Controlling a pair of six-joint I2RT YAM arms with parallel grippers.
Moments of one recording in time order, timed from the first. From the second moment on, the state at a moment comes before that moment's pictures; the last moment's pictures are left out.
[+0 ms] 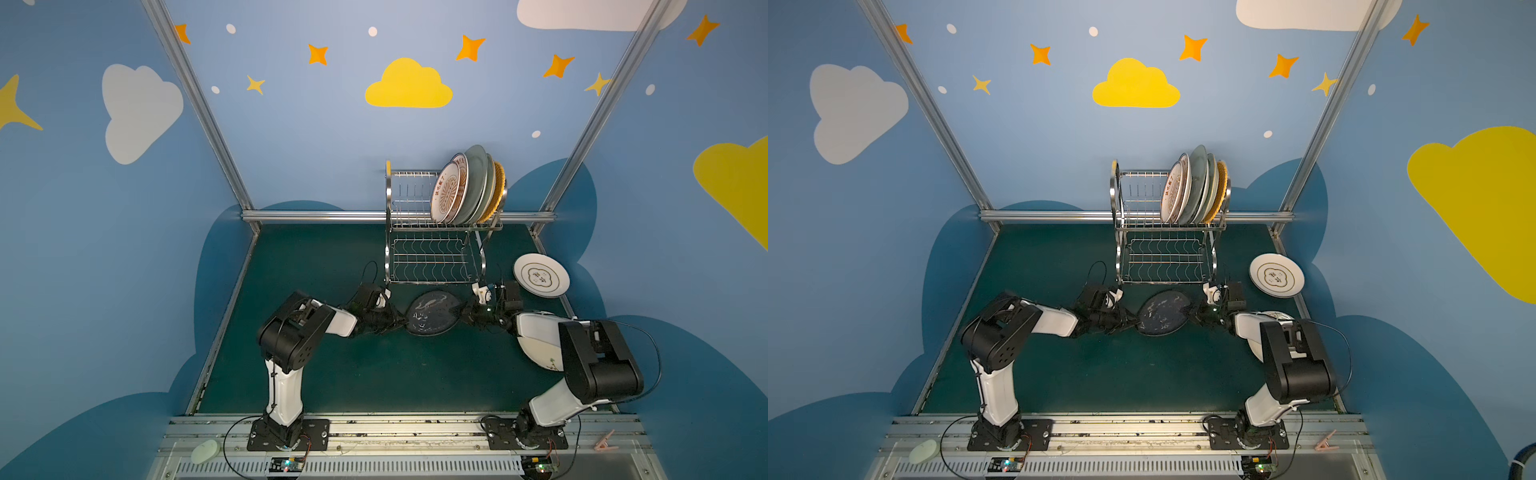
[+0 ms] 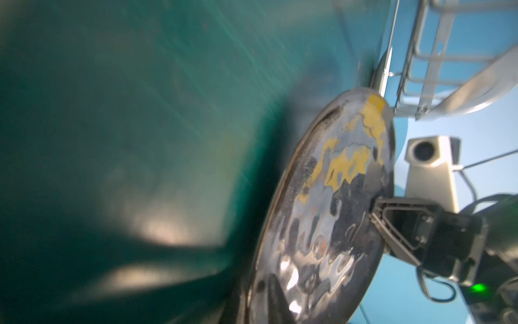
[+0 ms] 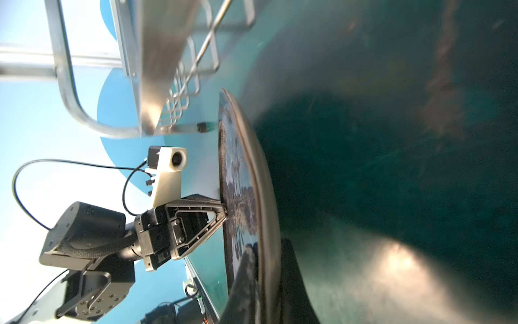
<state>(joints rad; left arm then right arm) -0.55 1.92 0.81 0.38 0.59 -1.00 0.18 1.57 0.62 0.08 -0.73 0.74</state>
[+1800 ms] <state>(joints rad) -1.33 1.65 0.90 0.40 -0.39 0.43 0.12 0.80 0.82 -0.81 -0.39 0.85</state>
